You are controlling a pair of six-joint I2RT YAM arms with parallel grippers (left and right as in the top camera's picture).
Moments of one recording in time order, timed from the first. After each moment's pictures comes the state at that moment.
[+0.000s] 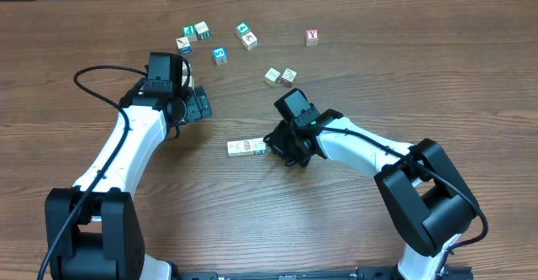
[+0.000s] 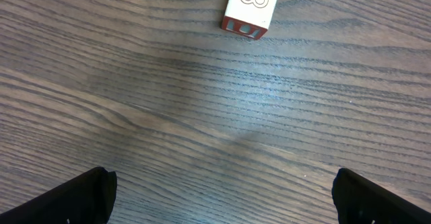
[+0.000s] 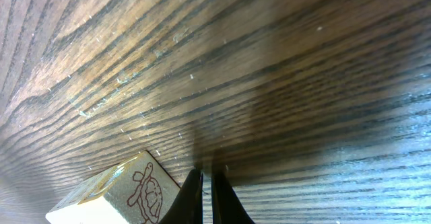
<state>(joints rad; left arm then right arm) -0.09 1.67 1.13 -0.61 -0.11 -0.41 0.61 1.92 1.12 -0.44 -0.23 1.22</state>
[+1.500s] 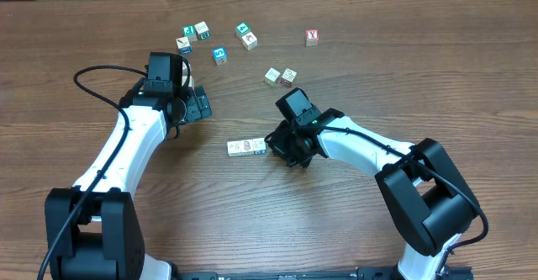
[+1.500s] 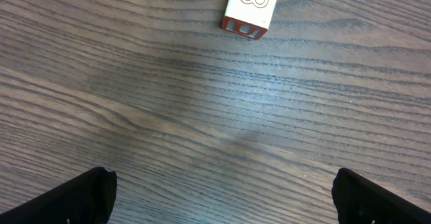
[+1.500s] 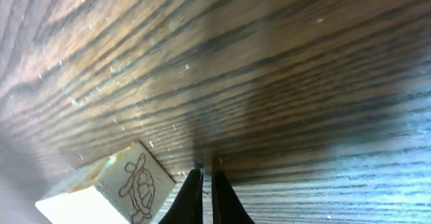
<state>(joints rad) -0.09 1.67 1.13 -0.61 -0.11 -0.41 0.60 1.92 1.13 -0.46 -0.27 1.16</state>
